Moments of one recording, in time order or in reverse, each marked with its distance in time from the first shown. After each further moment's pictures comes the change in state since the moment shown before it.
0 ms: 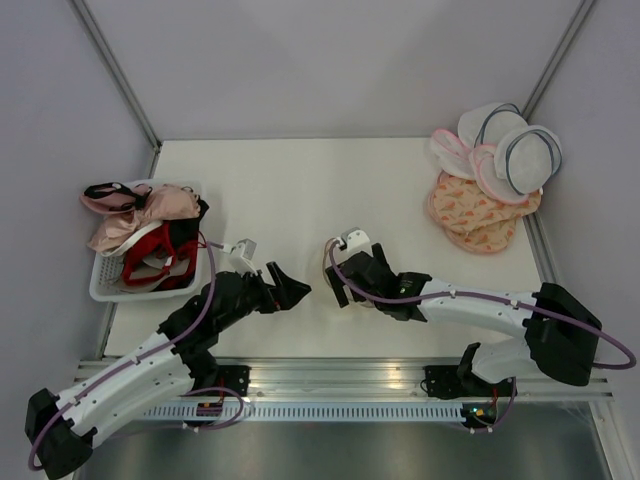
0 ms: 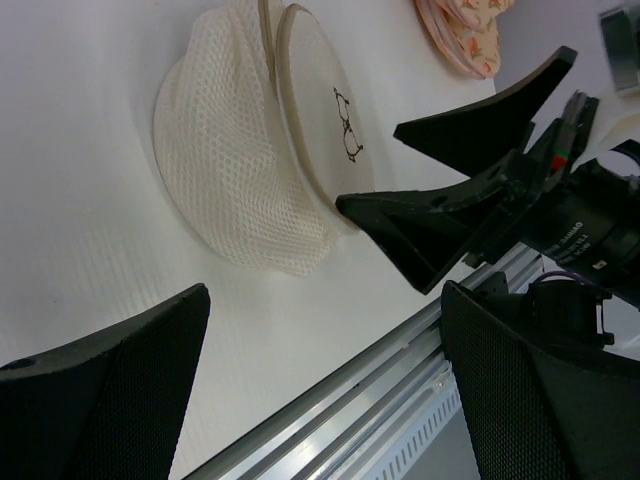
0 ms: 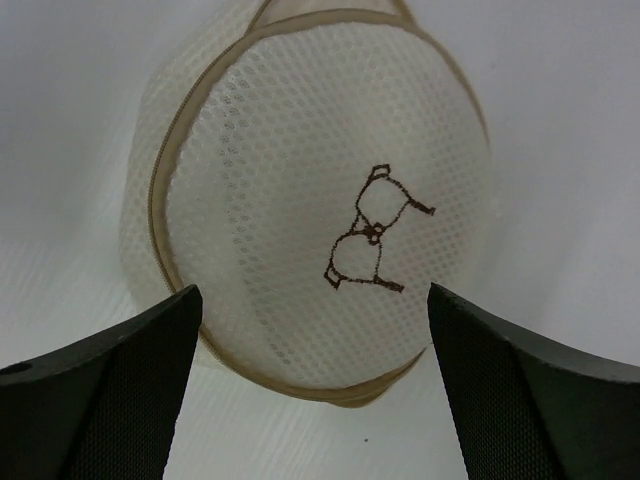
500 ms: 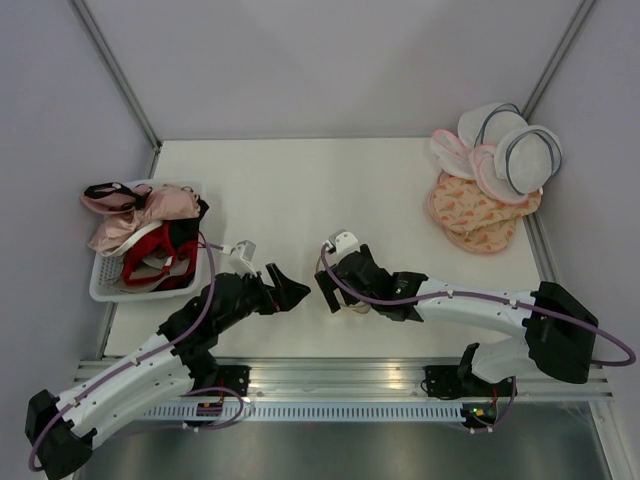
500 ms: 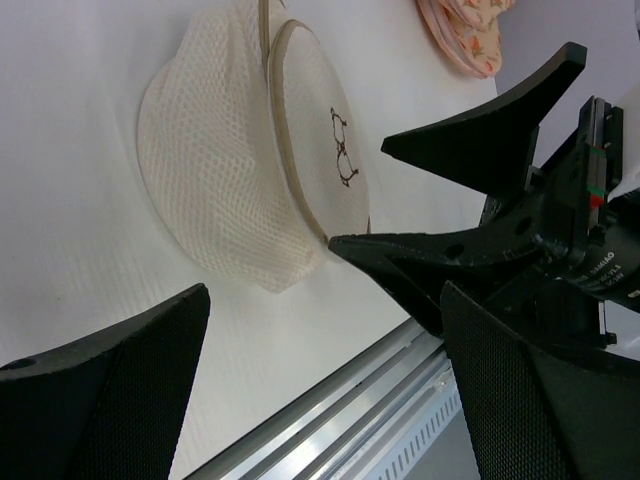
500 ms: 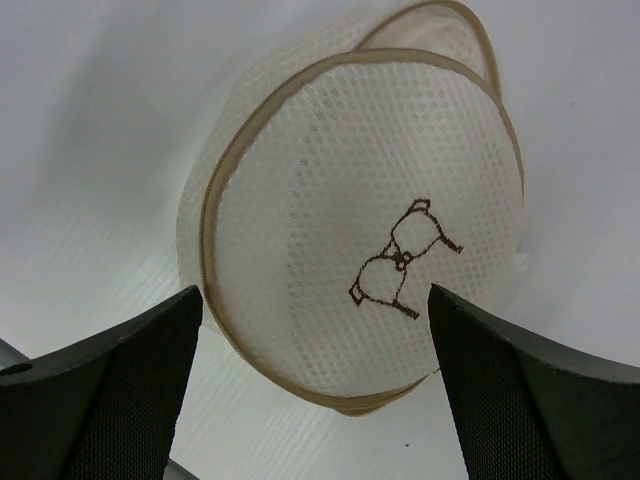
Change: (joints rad) left arm 0.000 -0.017 -0.015 0.000 0.000 0.000; right arm 0.032 0.028 0.036 0.021 -0.130 -0.027
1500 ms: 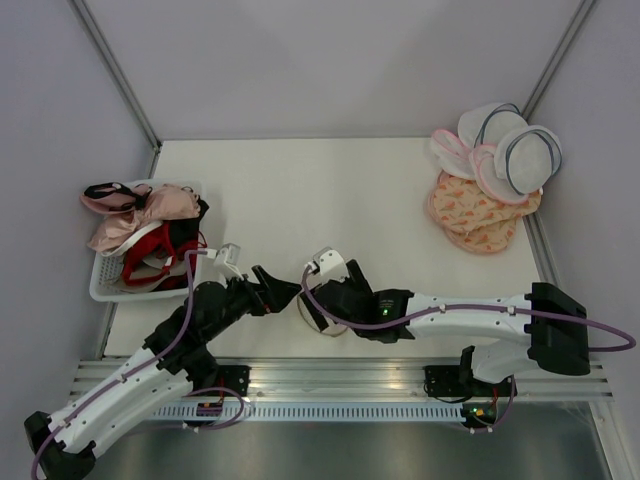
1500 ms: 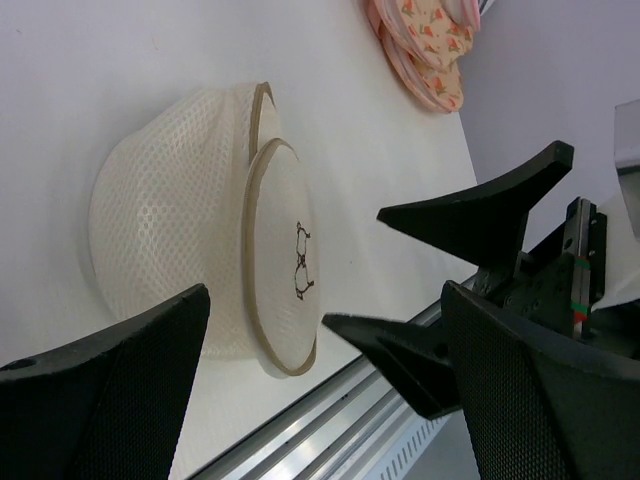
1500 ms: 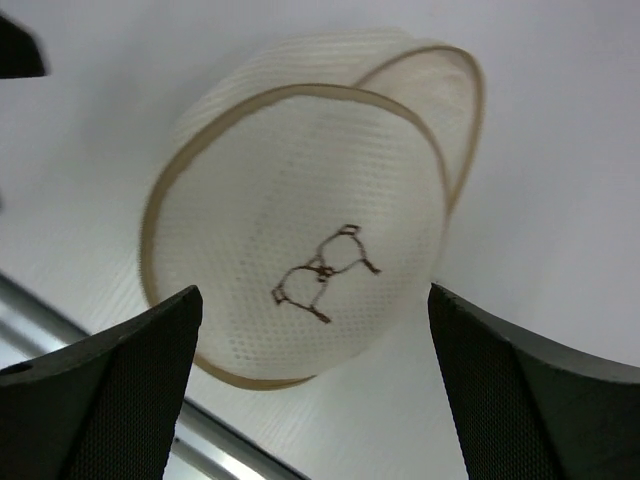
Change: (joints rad) left arm 0.006 -0.164 -0.013 -0.063 -0.035 -0.001; right arm 0.233 0.037 0.106 -0.110 0.175 0.084
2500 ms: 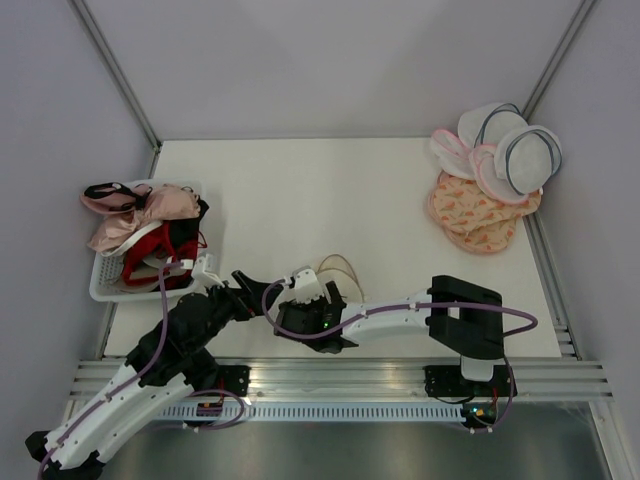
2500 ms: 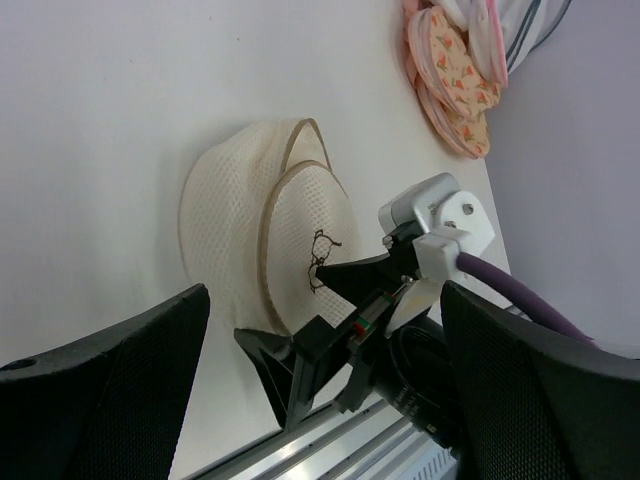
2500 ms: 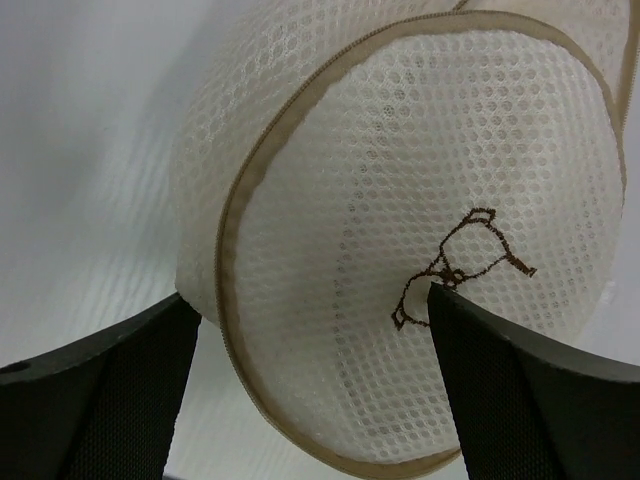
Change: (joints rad) left arm 0.000 -0.210 0.025 -0.234 -0.142 -0.017; right arm 0.082 0.418 0.193 -0.087 0.180 0.346
